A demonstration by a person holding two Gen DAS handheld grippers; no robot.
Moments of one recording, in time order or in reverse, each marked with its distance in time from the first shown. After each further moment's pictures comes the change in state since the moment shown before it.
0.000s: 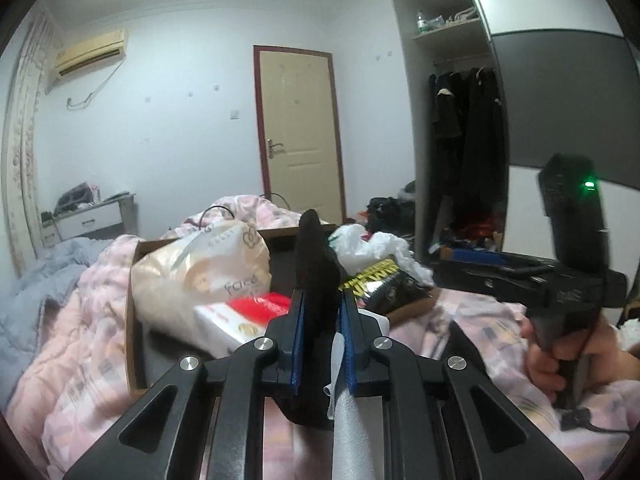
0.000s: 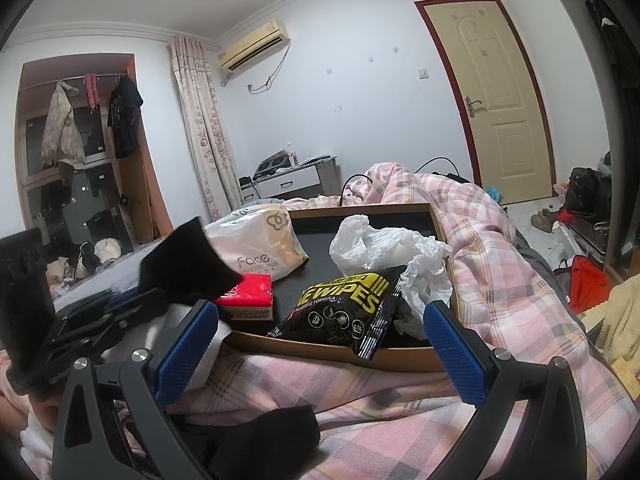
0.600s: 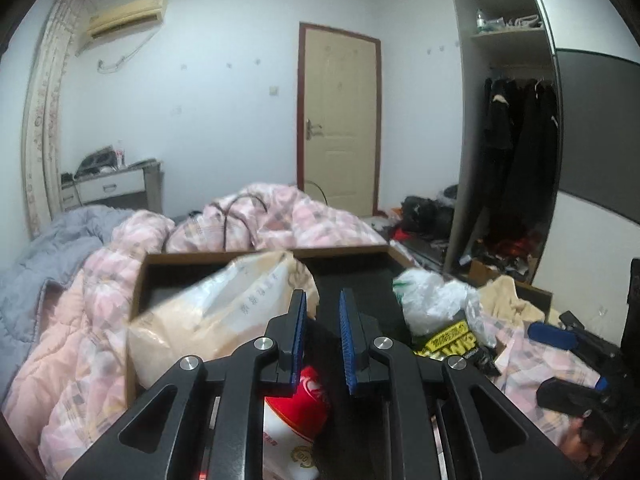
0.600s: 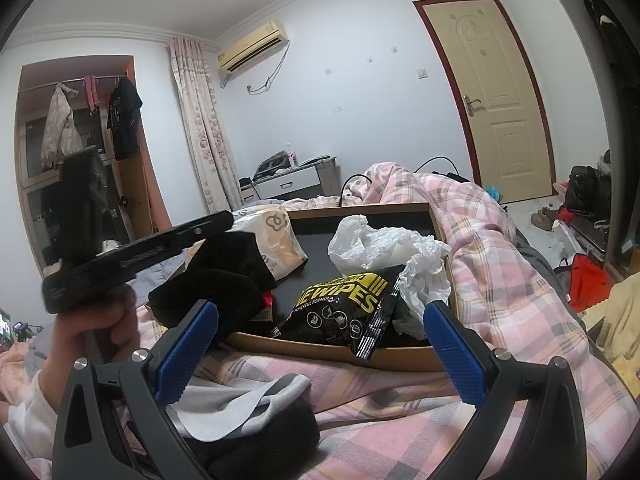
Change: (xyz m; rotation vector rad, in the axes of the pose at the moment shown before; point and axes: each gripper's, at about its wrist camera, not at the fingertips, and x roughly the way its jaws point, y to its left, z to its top) left arm 0.075 0.045 0.040 -0.140 0.083 0.065; right arm 0.000 -0.001 -0.001 0.004 -0.001 0.001
